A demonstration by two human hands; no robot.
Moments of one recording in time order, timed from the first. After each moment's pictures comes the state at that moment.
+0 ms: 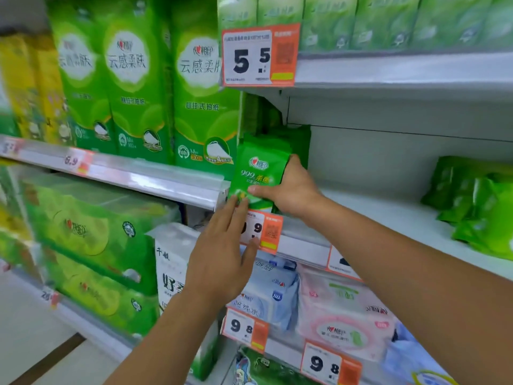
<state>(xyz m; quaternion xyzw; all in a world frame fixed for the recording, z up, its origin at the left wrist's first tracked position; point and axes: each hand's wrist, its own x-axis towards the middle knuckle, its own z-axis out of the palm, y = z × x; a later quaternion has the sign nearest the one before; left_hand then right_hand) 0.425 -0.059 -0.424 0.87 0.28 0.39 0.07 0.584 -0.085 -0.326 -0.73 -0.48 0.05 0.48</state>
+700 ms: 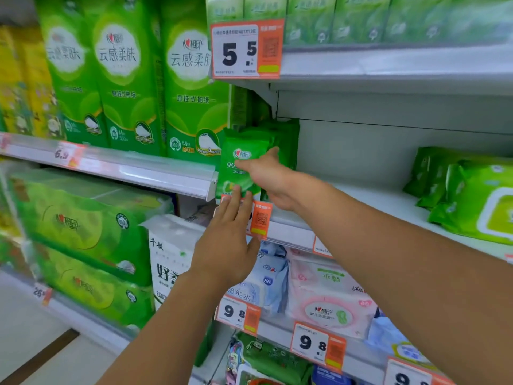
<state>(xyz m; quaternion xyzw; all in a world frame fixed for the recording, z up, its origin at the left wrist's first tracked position) 0.435 -0.077 -0.415 0.91 0.28 0.29 0.09 0.567 -0.070 -0.319 -0.70 -0.43 0.24 0.52</state>
